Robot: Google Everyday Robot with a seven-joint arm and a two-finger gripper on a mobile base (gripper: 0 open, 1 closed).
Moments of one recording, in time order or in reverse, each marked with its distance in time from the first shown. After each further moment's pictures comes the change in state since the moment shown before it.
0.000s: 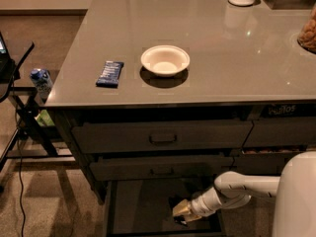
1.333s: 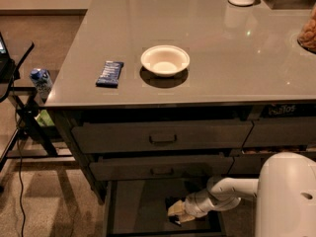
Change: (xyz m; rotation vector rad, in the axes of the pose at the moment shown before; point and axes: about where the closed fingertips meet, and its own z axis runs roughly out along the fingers) arm -0.025 -0.022 0.054 -0.015 -0.017 0.069
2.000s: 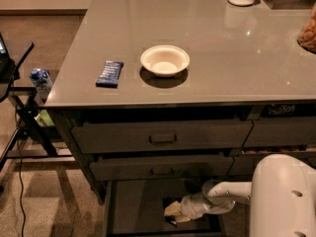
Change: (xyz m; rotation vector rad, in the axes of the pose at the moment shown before) arm -0.011 -0.005 0.029 -0.003 -0.045 0.039
